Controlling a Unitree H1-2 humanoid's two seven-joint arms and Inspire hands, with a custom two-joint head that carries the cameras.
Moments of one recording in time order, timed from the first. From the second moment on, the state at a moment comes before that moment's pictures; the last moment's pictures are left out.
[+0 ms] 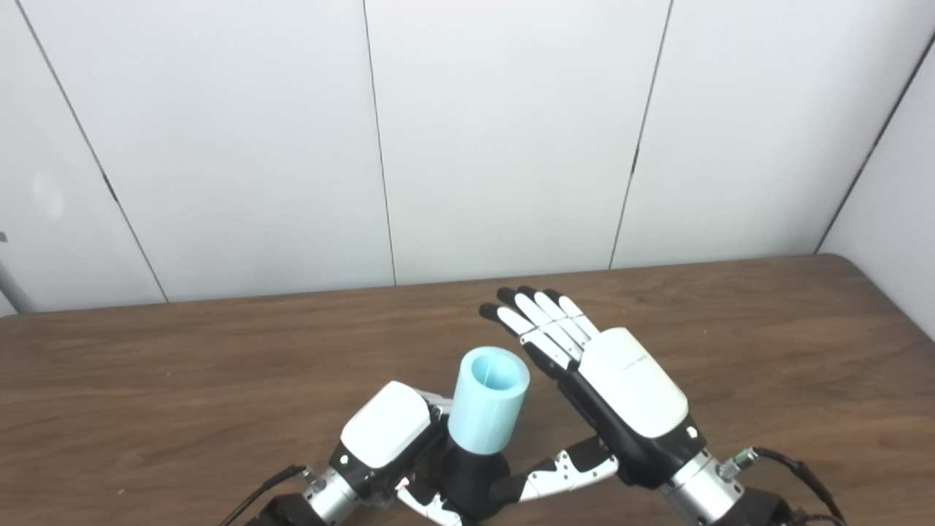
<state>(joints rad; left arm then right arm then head) -0.41 0.32 -0.64 0.34 0.87 -0.45 0.30 -0.07 -0.24 0.23 -0.66 -0.89 0.00 0.28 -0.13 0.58</state>
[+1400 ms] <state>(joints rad) -0.40 0.32 -0.63 0.34 0.87 -0.45 0.28 -0.03 -0.22 0.28 -0.62 -0.97 -0.12 0.27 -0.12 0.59</state>
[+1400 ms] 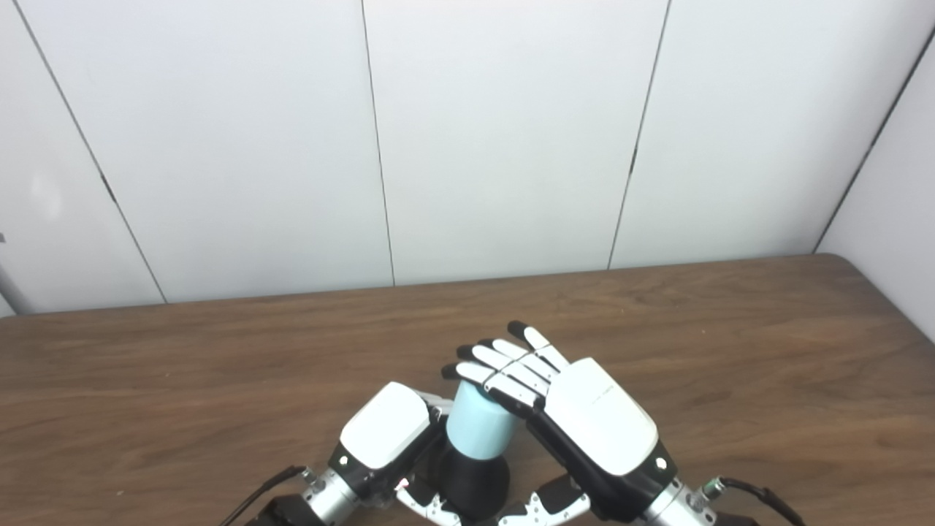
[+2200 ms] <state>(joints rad) -0.40 0.31 -0.63 0.34 0.86 -0.46 0.28 -0.05 -0.26 0.33 -0.58 -1.10 -0.21 0.23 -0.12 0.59</state>
